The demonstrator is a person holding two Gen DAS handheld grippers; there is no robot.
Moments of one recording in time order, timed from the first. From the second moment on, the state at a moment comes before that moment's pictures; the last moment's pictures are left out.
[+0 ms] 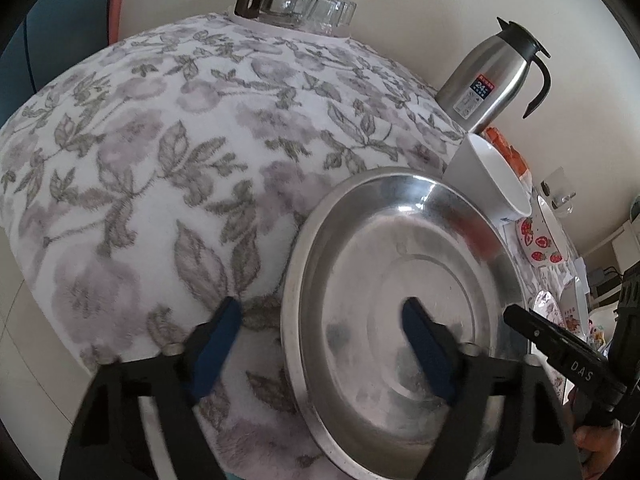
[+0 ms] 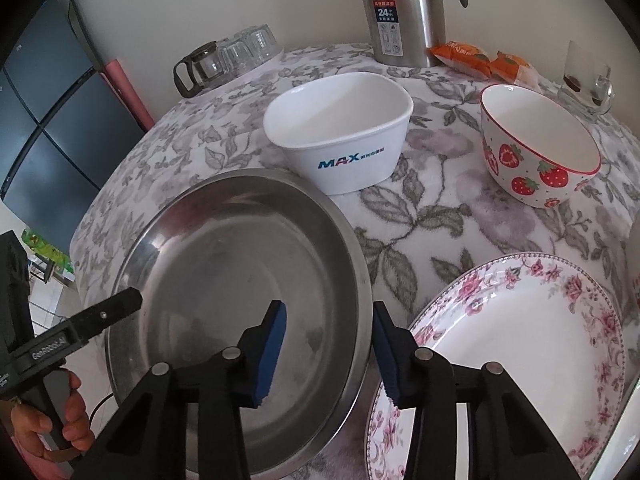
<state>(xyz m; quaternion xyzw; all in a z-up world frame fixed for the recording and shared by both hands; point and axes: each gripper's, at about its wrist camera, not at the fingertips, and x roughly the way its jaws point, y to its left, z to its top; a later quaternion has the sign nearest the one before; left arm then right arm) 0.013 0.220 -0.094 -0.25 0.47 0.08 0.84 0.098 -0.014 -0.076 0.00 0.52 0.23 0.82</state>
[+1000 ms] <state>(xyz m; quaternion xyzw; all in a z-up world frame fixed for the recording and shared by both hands) -0.003 0.205 -0.042 -0.23 0.46 0.09 0.86 0.074 -0.045 -0.032 0.05 0.49 0.24 0.84</state>
